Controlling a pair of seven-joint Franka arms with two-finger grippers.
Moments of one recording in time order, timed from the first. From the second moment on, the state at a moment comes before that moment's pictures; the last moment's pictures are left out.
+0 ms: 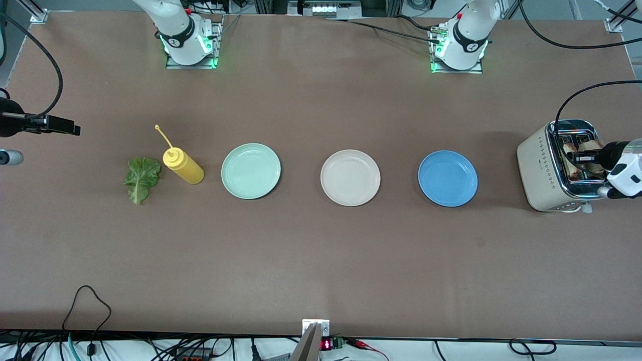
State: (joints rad) left arm 0.36 0.39 -0.04 -1.65 0.08 1.62 0.16; right arm -0.02 0.19 -0.12 -1.50 0.02 1.42 -0.10
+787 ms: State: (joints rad) left arm 0.32 0.38 -0.06 -1.36 0.08 1.23 0.16; right arm -0.02 0.19 -0.12 -1.50 0.02 1.42 -0.10
